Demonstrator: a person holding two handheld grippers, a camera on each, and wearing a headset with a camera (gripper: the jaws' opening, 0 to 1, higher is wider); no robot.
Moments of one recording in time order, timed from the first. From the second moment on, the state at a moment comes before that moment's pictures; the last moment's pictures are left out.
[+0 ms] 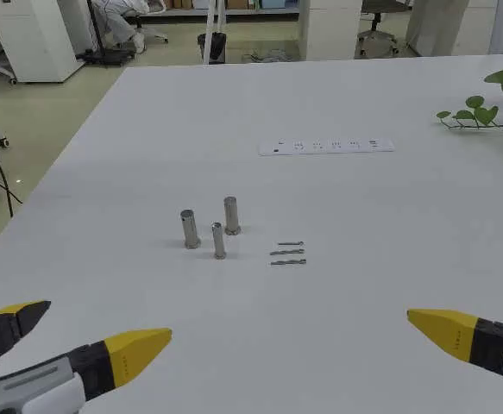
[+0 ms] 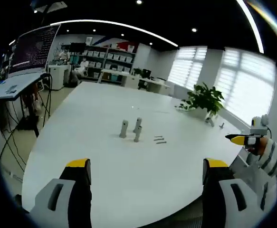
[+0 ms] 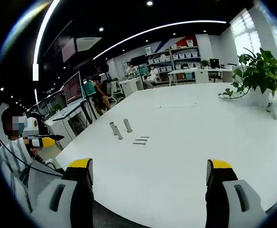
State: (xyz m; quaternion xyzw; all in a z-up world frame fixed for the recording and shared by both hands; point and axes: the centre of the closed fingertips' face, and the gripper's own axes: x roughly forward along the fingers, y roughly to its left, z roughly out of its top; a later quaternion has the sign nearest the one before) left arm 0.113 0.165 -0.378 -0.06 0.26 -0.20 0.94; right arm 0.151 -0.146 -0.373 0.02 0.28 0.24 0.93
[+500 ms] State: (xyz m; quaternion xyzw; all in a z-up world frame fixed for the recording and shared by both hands) left arm 0.131 0.163 -0.379 -0.06 0.26 -0.20 0.94; right arm 0.163 -0.158 -0.374 0.03 0.28 0.24 0.93
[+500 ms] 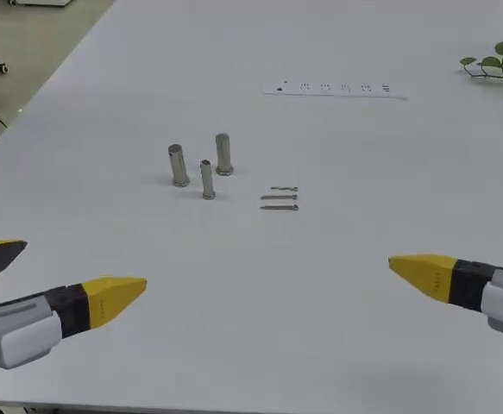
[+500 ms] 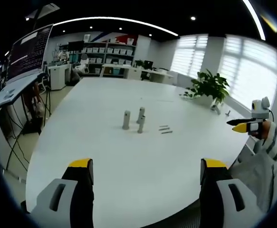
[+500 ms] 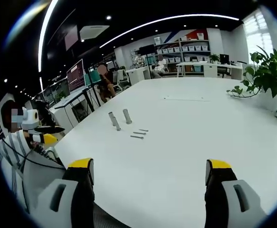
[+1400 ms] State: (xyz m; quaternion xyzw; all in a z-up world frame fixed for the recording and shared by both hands) left arm 0.149 0.163 -0.364 -0.03 0.24 -0.21 0.95; right arm 0.153 -0.181 -0.367 0.03 0.27 0.20 0.94
